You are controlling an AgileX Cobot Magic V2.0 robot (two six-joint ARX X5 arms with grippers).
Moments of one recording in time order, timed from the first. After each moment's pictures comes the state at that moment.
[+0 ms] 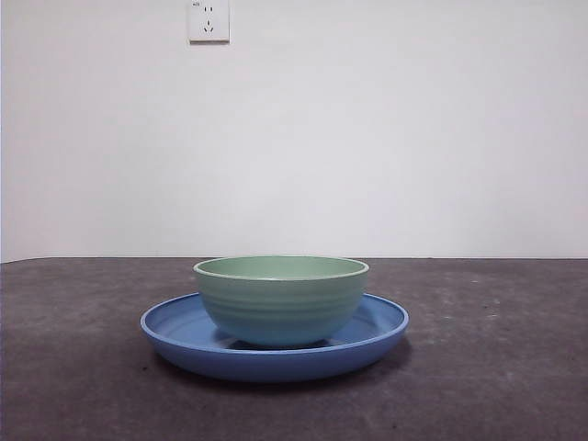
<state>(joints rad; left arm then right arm) -0.03 0.04 0.11 -0.23 0.07 -0.08 0.42 0.75 1.38 -1.33 -0.29 0.10</state>
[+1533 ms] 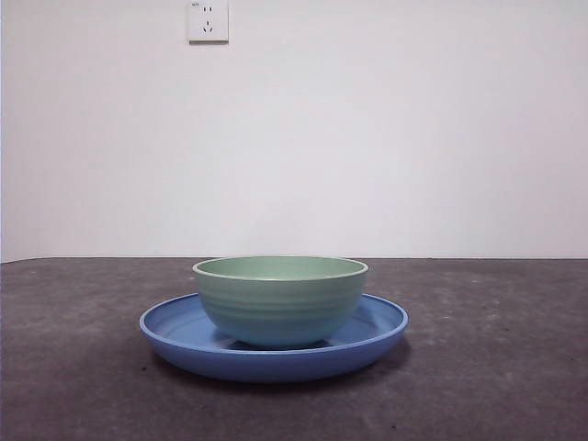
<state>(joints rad) 0.00 0.00 0.03 -0.18 0.05 -0.09 0.29 0.66 1.23 -1.21 -0.34 0.09</state>
